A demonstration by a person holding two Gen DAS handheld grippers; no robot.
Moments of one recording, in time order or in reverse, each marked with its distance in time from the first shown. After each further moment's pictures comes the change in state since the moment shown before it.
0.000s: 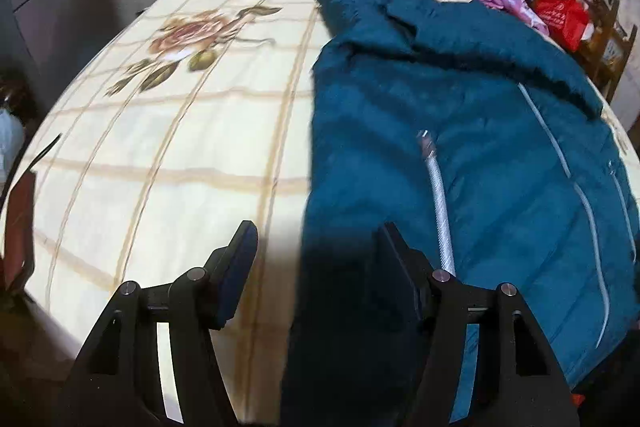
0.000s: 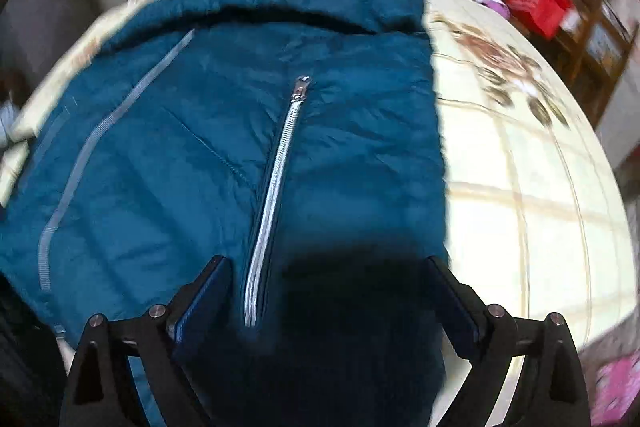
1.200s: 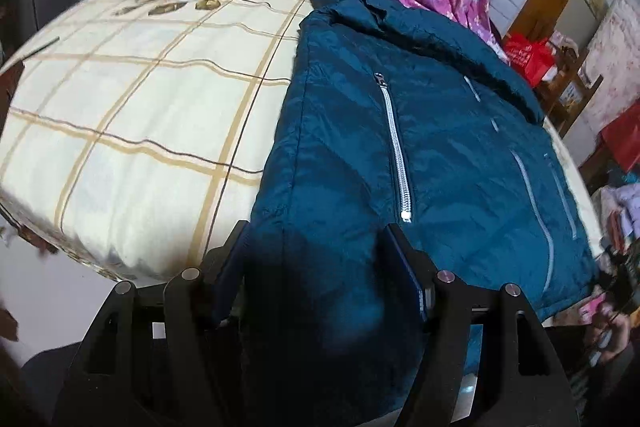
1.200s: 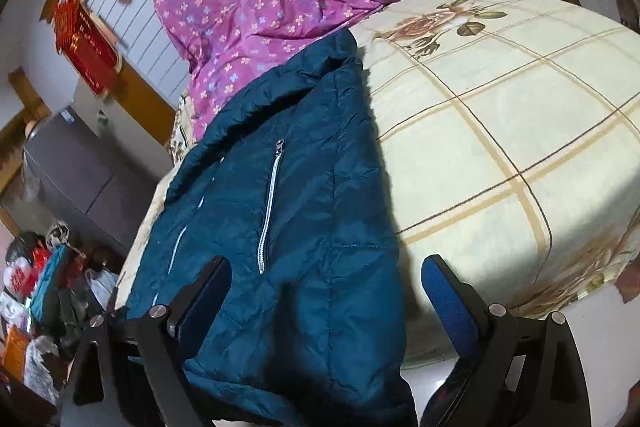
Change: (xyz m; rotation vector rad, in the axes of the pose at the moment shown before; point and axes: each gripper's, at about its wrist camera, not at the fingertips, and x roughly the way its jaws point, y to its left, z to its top) left arm -0.036 0.011 -0.083 -0.142 -0.031 -0.216; right arm -0.028 -0.078 -0.097 0.478 -0.324 0.389
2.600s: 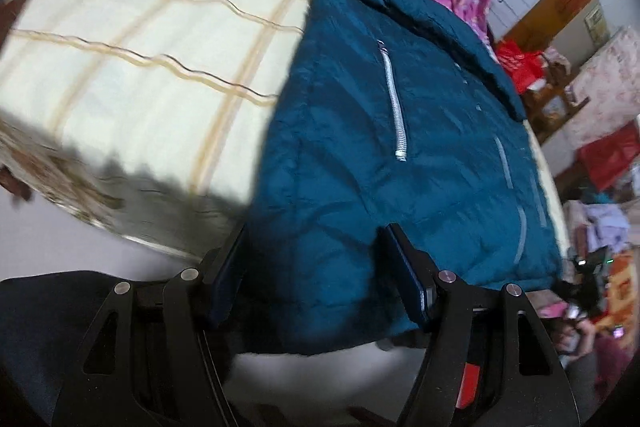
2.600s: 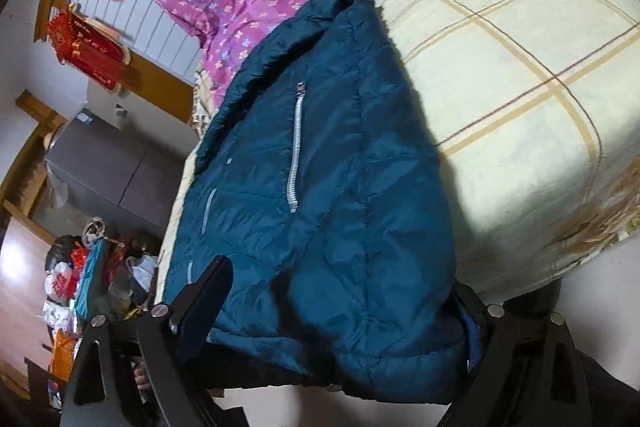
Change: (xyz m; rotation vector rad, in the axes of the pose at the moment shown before) left arm -0.008 0.021 -0.027 -0.139 0.108 -0.175; right arm 0.011 0.003 -0.022 0.103 0.177 0.147
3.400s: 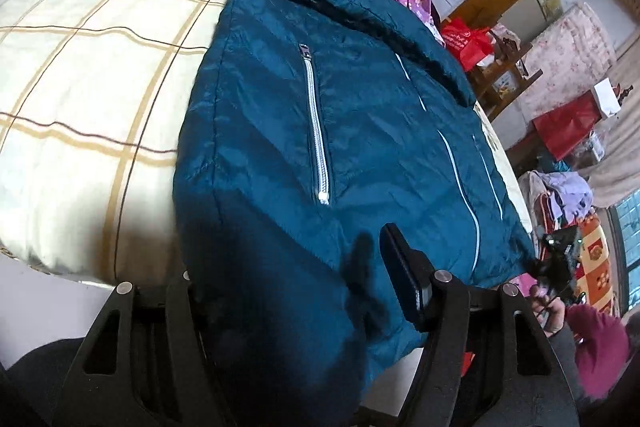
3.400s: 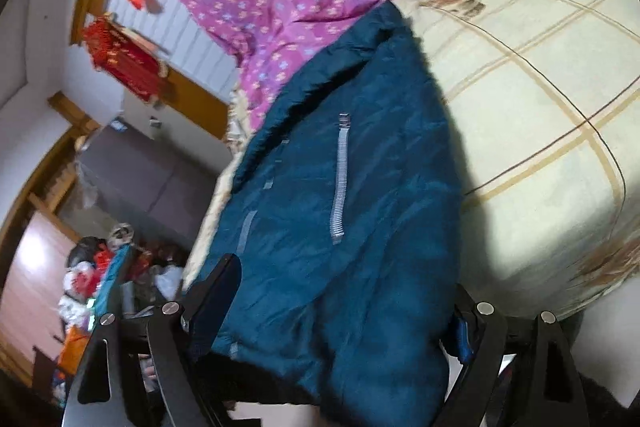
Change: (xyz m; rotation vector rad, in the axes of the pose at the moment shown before) left arm 0.013 -0.034 0.032 0.122 0.047 -0.154; right arm -0.001 0.008 0.006 -0.038 -0.085 0.089
